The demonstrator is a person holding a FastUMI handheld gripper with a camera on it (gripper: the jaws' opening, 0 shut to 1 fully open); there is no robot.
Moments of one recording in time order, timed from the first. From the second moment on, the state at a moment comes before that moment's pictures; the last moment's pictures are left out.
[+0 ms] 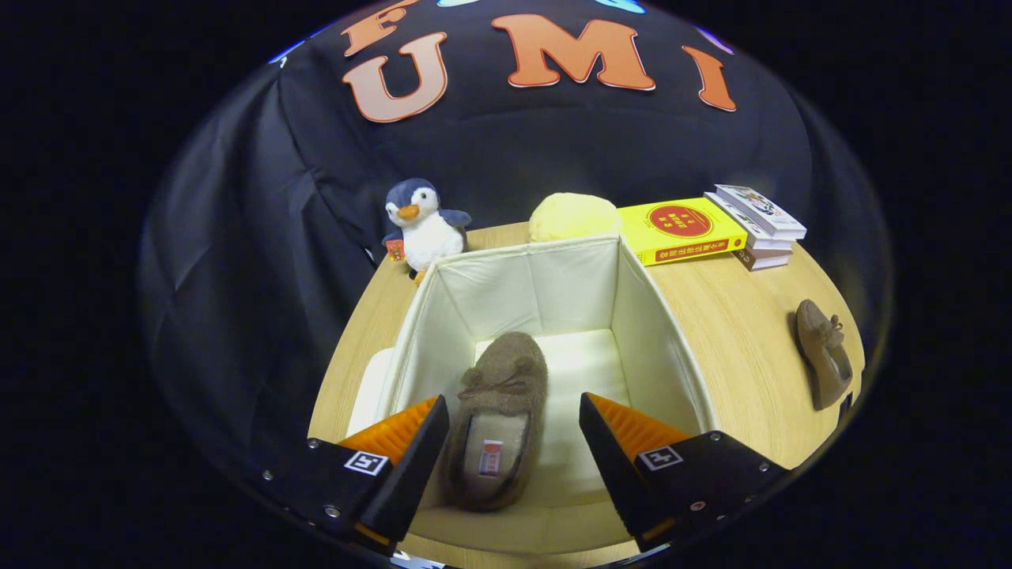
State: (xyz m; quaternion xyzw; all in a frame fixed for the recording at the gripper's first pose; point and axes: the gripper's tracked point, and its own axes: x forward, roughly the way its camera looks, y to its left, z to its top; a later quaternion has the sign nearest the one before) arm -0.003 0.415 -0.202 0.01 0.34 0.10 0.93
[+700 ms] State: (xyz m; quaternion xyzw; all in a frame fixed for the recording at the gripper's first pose) arm 0.025 0.227 -0.131 -0.02 0.25 0.05 0.97
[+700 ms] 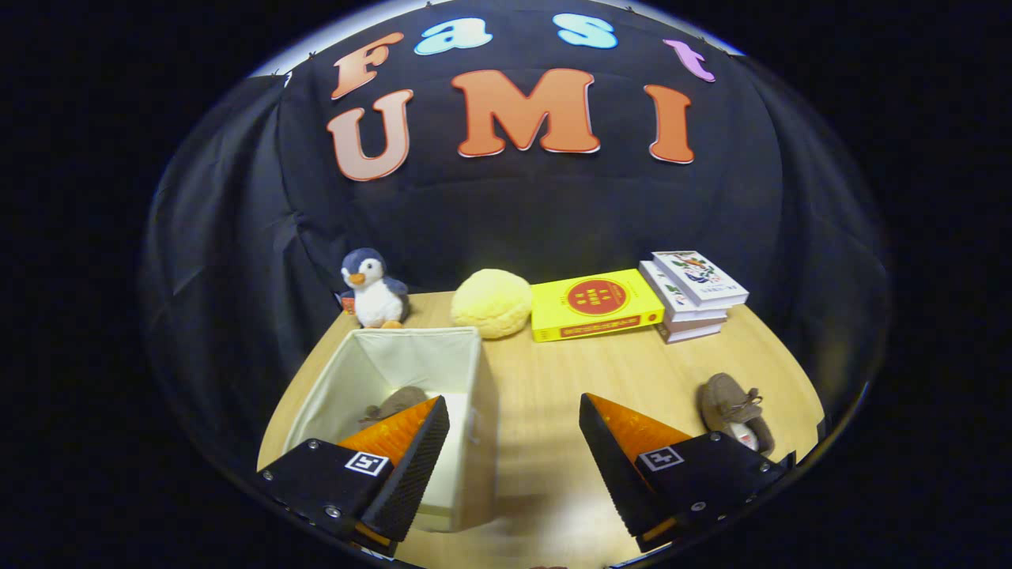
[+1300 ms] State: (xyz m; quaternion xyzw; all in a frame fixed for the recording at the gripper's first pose) arm 0.036 -0.013 -0.168 -0.03 0.27 -0.04 0.96
